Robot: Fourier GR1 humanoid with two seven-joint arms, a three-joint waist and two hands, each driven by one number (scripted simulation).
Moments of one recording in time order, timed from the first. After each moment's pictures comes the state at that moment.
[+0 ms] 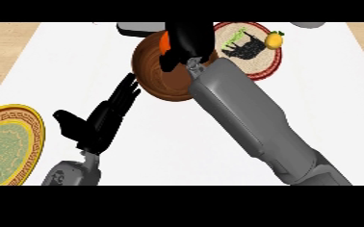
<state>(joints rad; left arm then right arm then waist) -0.14 0.18 -0.25 -1.56 0.30 0.03 0.12 -1.09 -0.02 0.41 -1.01 0.99 -0.06 0.69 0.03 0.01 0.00</state>
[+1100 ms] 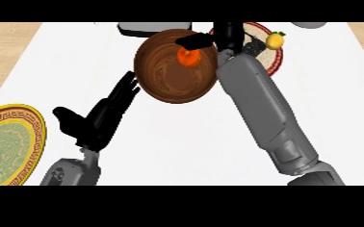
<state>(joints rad) -0.15 0.17 -0.23 -1.54 0.29 0.01 0.12 -1.03 0.00 0.04 -0.80 0.53 -0.51 0.17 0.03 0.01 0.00</state>
